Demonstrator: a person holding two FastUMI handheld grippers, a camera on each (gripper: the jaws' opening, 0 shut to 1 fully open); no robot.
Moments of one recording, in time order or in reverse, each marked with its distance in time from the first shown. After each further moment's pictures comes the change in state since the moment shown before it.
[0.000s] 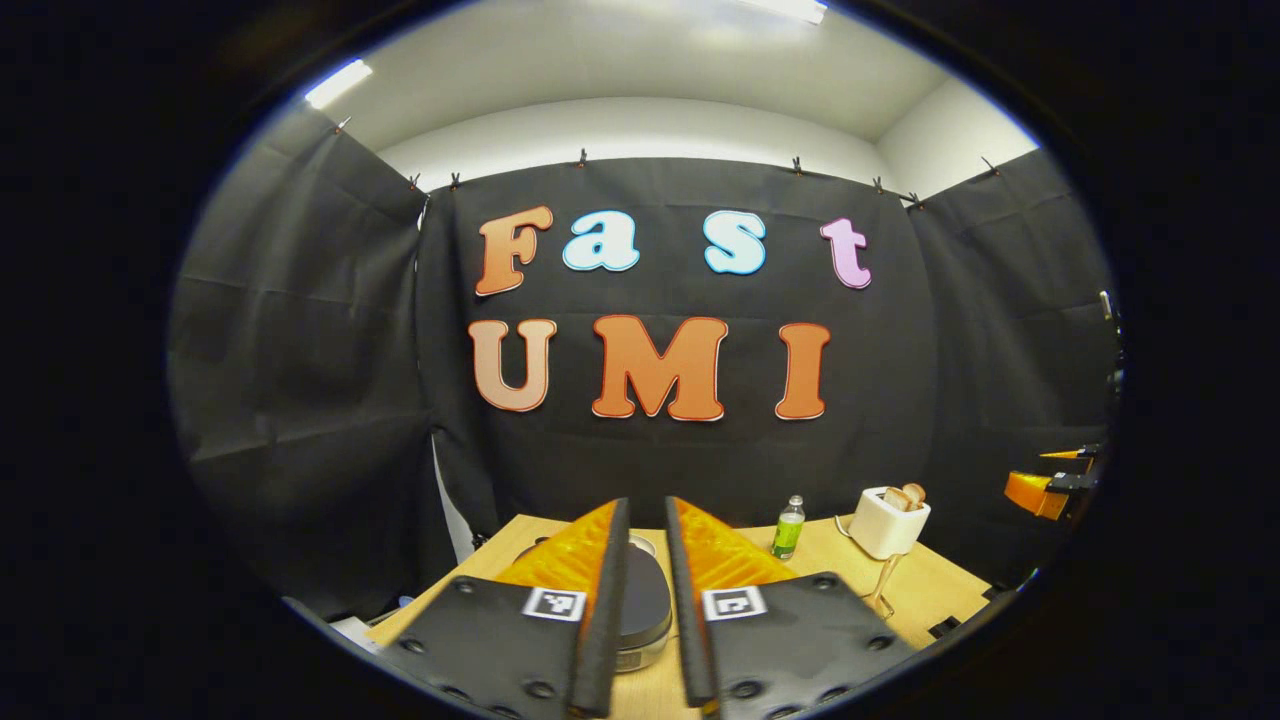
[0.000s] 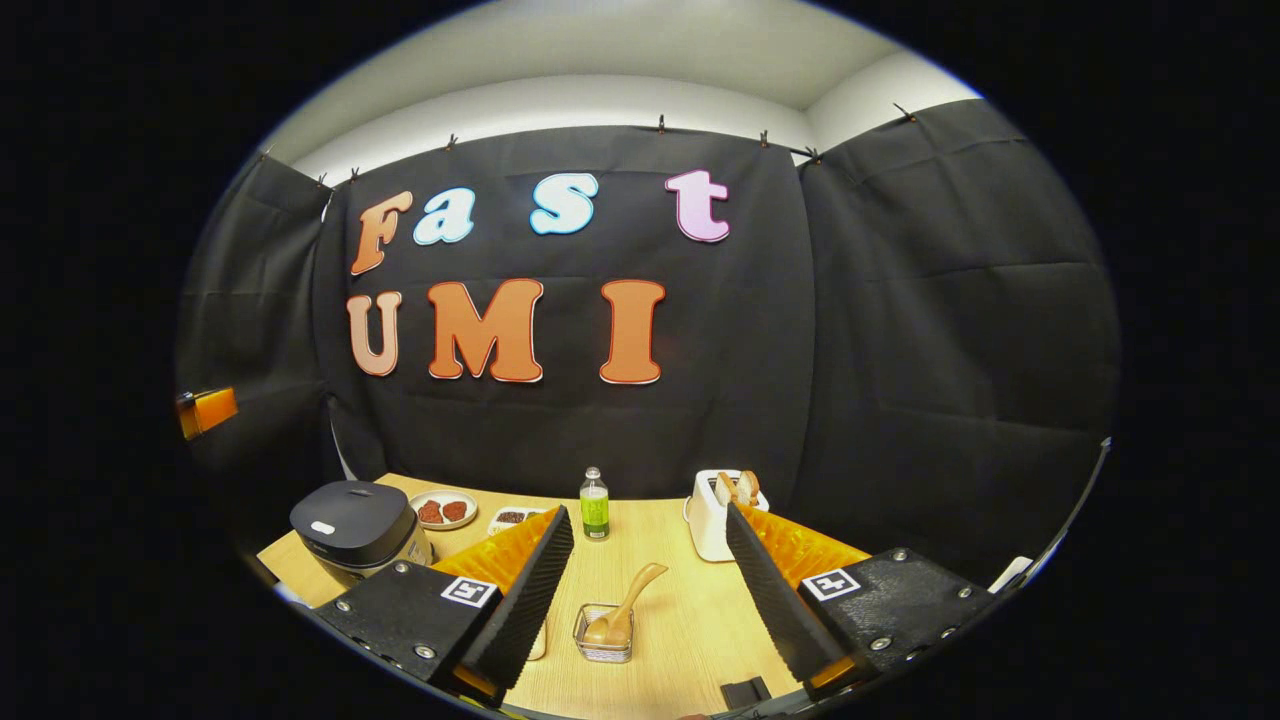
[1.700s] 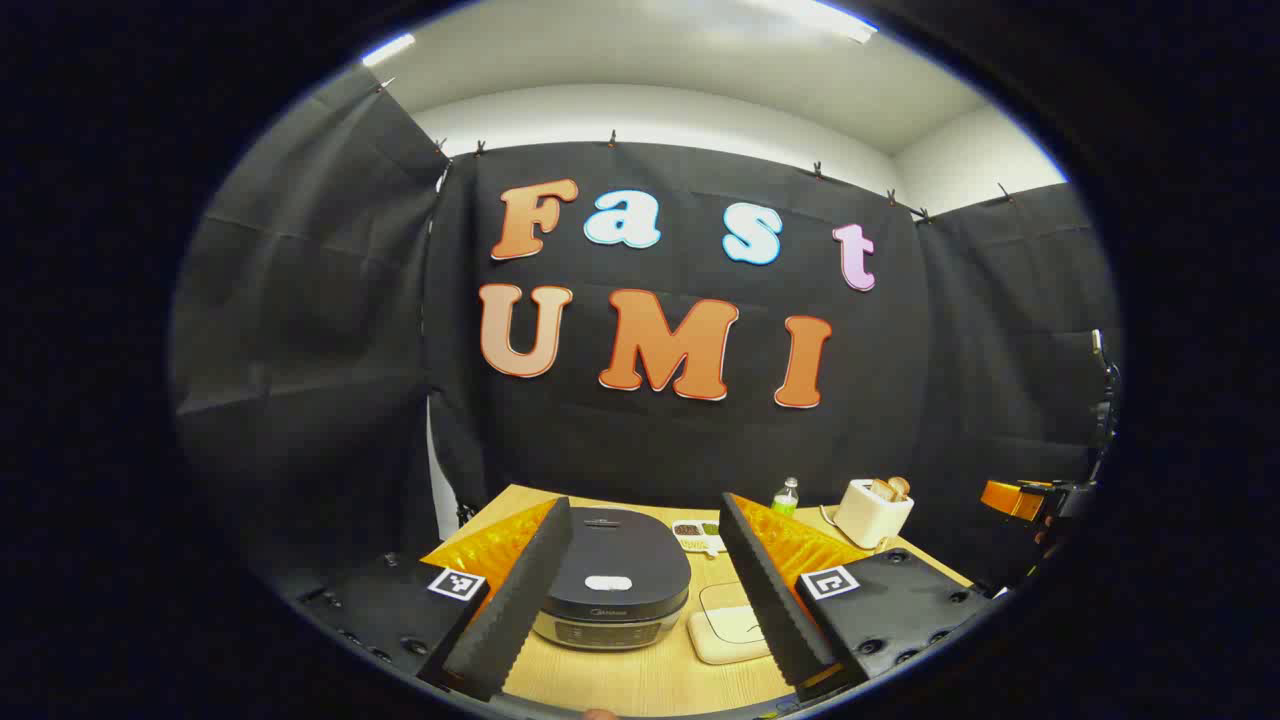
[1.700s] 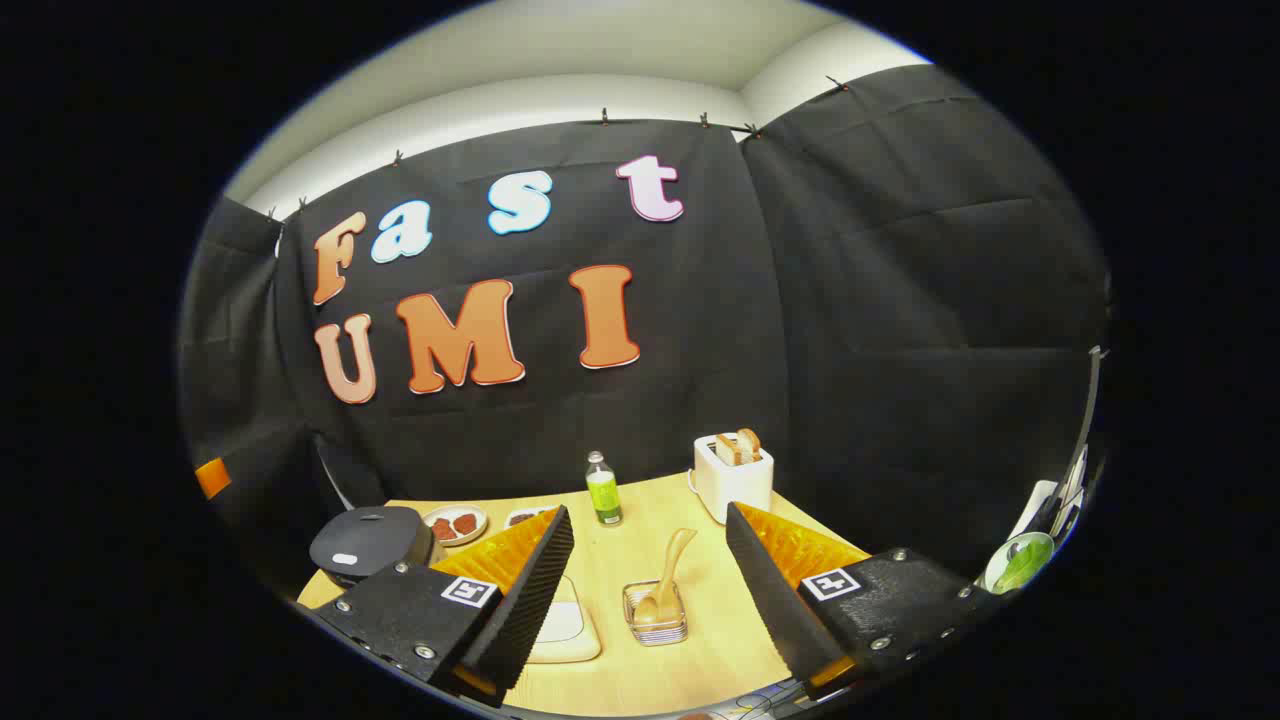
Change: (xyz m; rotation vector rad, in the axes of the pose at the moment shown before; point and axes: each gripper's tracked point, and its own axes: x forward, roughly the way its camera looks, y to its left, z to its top) left arm -0.045 0.069 -0.038 -0.107 0.039 -0.036; right arm -0.027 0.051 -0.029 0.169 0.024 -0.082
